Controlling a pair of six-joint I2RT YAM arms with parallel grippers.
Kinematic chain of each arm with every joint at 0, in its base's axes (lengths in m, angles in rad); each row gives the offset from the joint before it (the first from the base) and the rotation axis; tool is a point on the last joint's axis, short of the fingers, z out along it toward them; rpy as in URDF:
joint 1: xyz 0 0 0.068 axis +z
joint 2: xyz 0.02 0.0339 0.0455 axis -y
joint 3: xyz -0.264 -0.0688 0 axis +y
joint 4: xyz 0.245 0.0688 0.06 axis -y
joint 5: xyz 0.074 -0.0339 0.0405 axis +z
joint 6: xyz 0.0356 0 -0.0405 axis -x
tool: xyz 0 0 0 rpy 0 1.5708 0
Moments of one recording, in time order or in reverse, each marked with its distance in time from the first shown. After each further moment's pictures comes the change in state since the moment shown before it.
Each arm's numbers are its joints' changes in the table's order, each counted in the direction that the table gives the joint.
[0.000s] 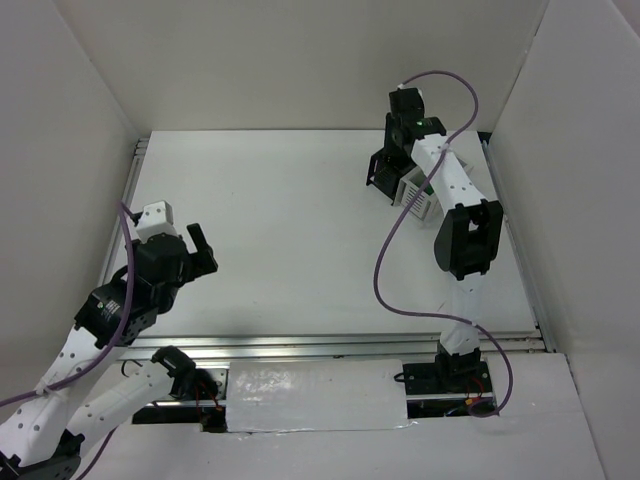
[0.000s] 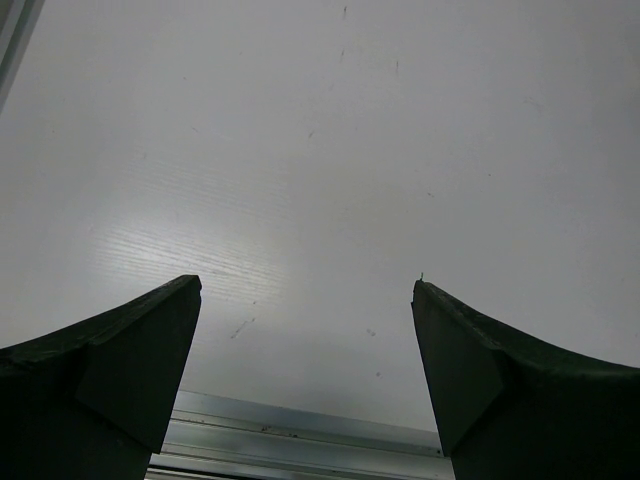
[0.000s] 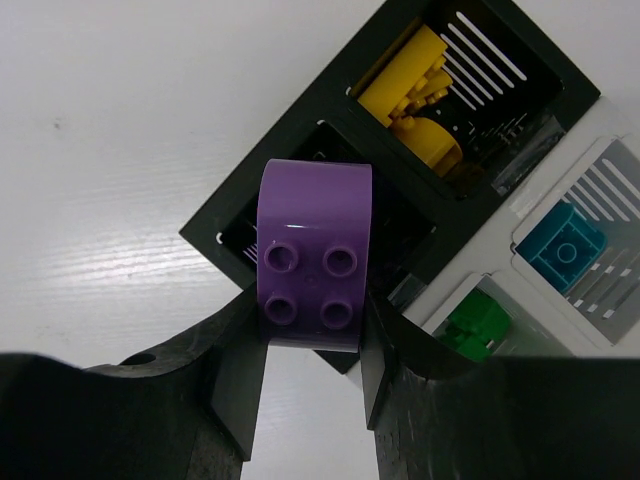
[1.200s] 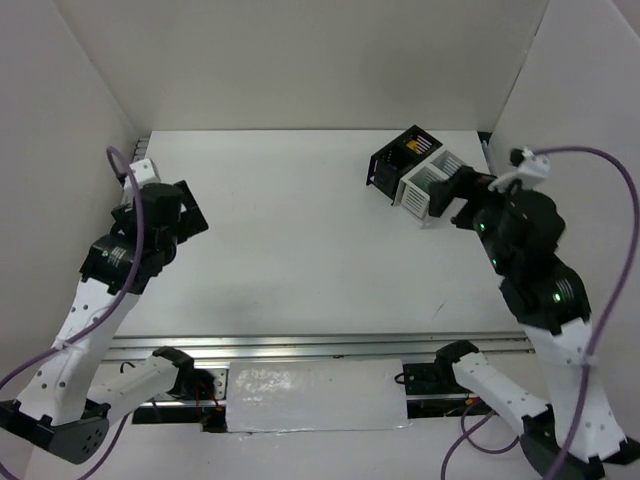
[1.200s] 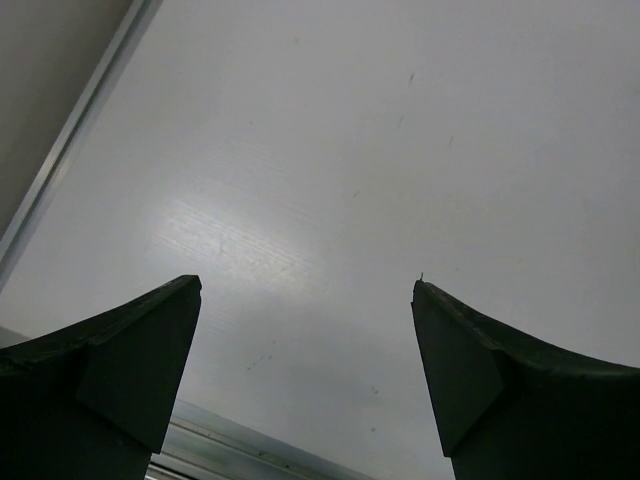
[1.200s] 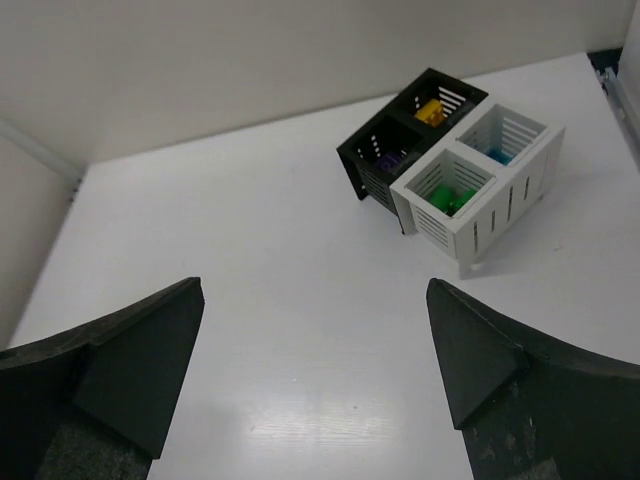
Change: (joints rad) left arm 0.197 -0.275 -0.254 -0.050 0.003 -0.014; right arm 0.121 1.232 0.722 0.019 0.024 -0.163
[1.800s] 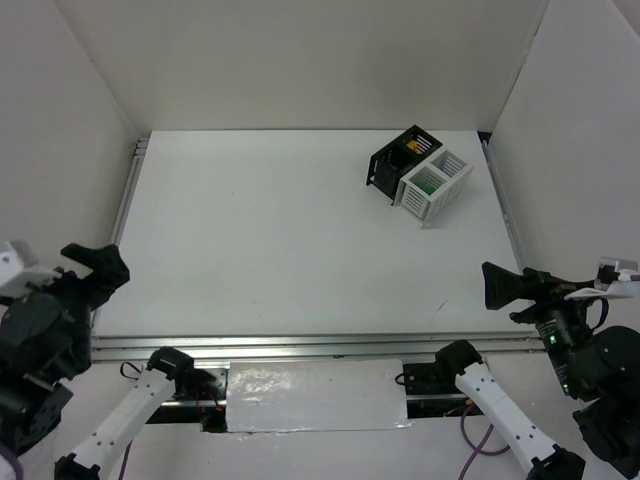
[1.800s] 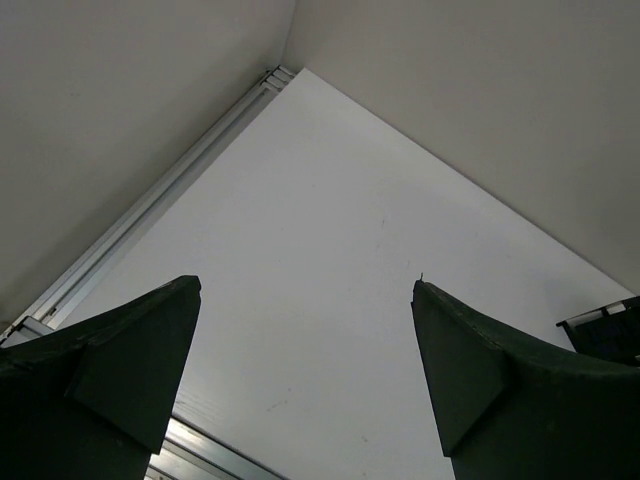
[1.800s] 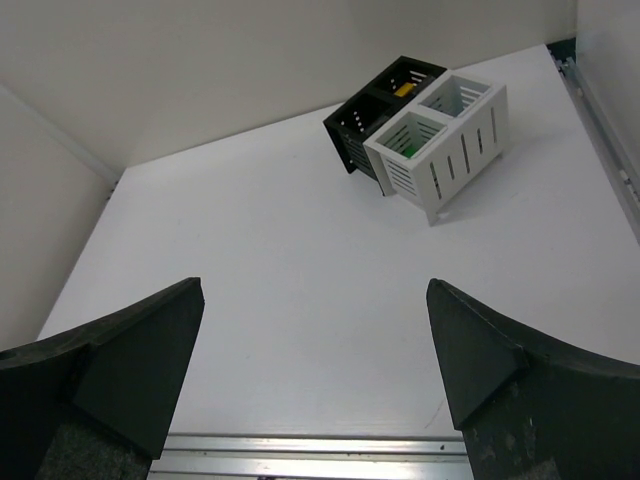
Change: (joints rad) left arm 0.008 0.482 -0.123 -0.130 0.143 -0.051; right arm 0.088 0.532 -0.002 -0.364 -0.100 -0.045
